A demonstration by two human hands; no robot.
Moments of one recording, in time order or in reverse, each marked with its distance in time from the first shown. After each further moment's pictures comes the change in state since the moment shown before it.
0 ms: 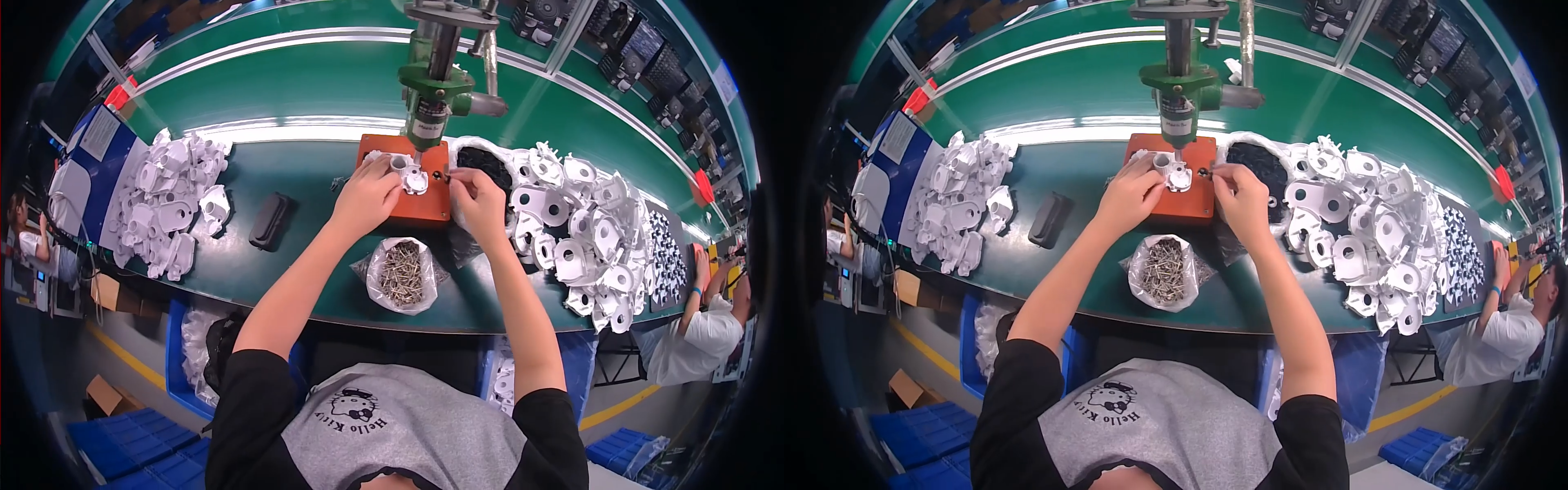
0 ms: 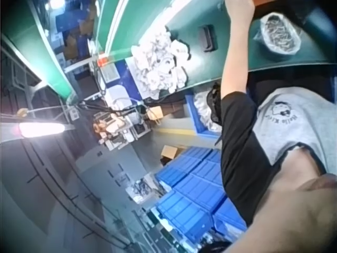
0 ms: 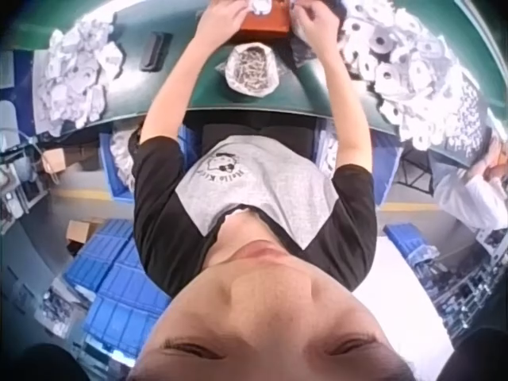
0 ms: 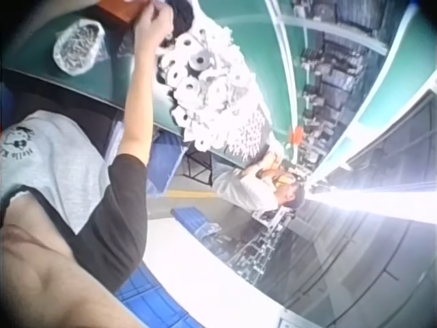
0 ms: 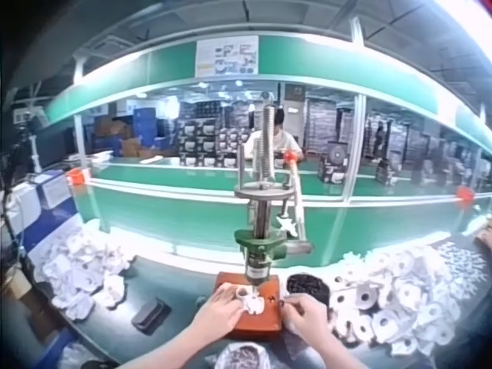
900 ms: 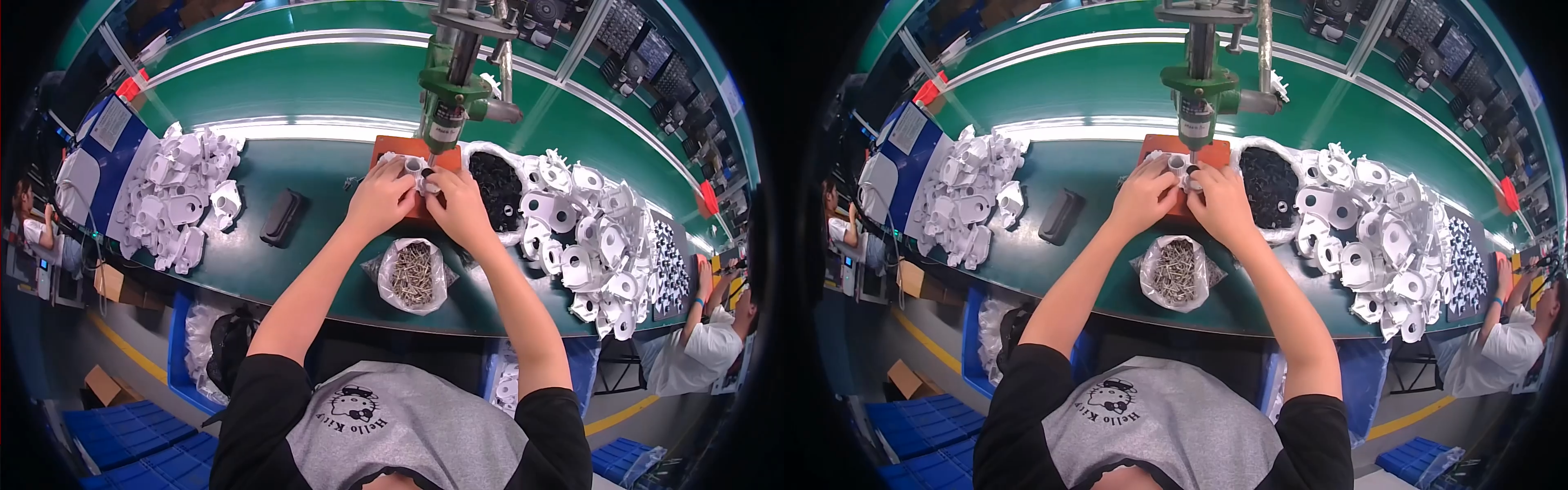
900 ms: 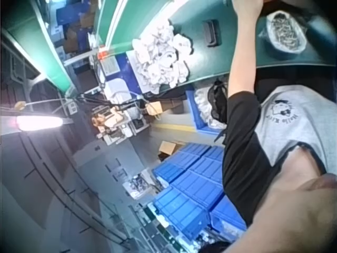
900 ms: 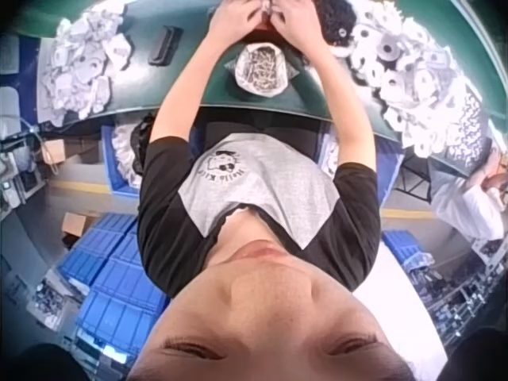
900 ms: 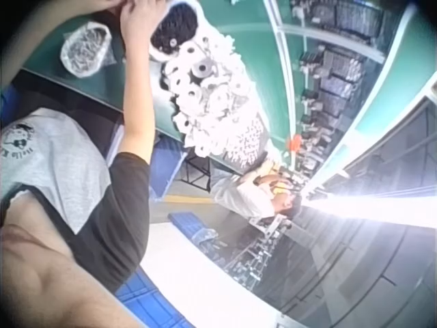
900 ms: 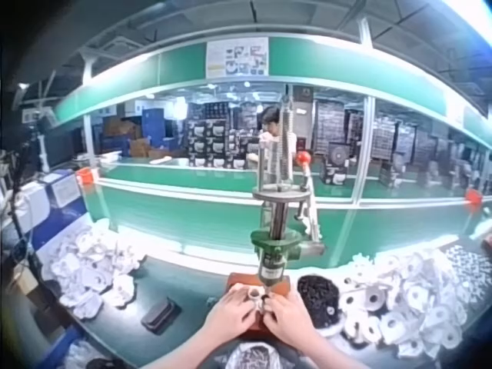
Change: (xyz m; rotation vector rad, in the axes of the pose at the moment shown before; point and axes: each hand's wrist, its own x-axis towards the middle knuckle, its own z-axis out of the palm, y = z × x) left_hand 0.002 0.006 0.001 0.036 0.032 -0.014; right_hand 0.005 -0.023 0.030 -0.489 -0.153 -0.428
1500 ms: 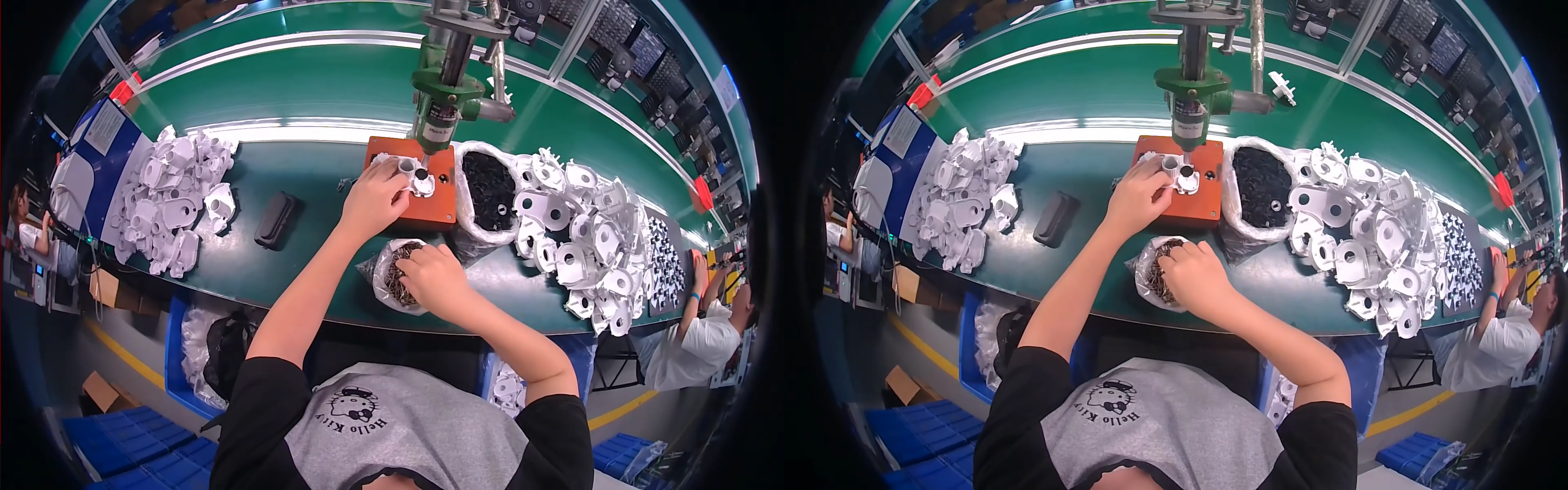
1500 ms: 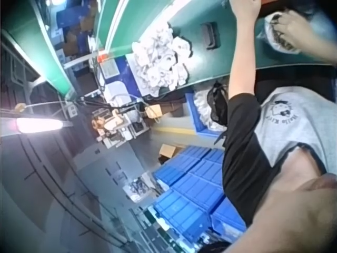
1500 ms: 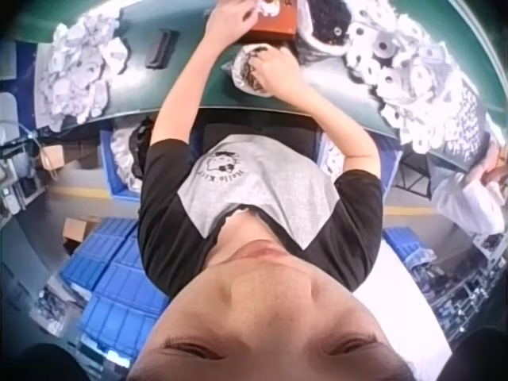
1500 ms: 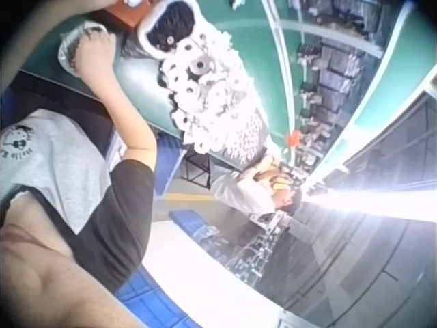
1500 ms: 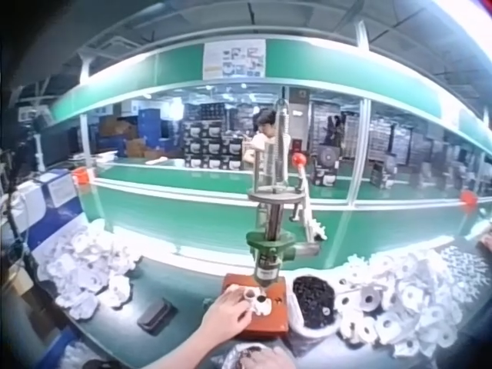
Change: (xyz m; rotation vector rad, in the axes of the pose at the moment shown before) left_hand -0.002 -0.001 0.000 -0.031 0.049 -0.022; right_hand -0.066 -0.076 -0.022 -0.116 -0.440 -0.125
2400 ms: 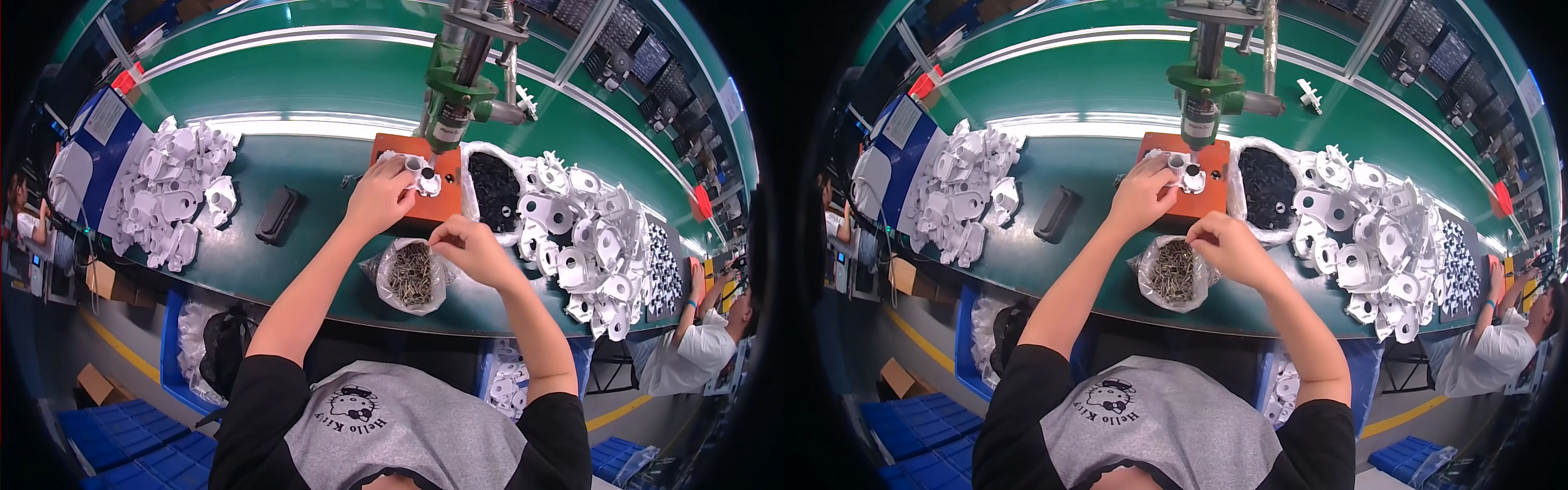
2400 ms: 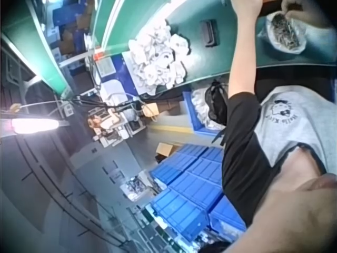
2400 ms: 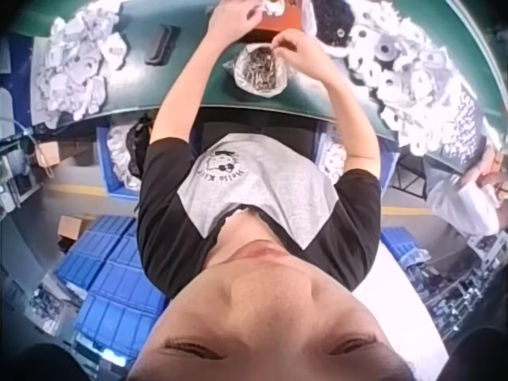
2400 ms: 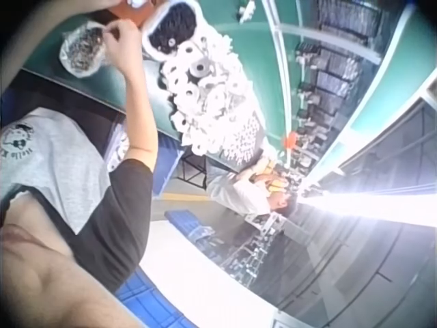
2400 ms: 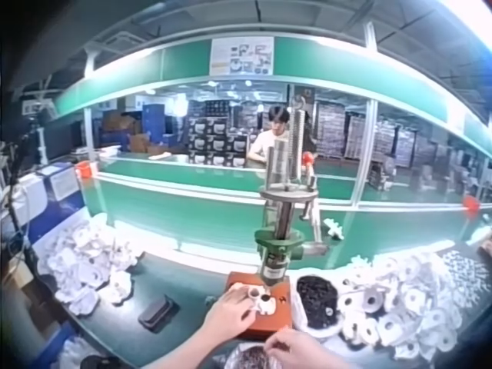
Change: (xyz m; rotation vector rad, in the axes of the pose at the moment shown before) left_hand 0.000 0.000 -0.001 -0.015 -0.003 -0.027; right_hand 0.016 0.041 -0.046 0.783 -0.050 0.346
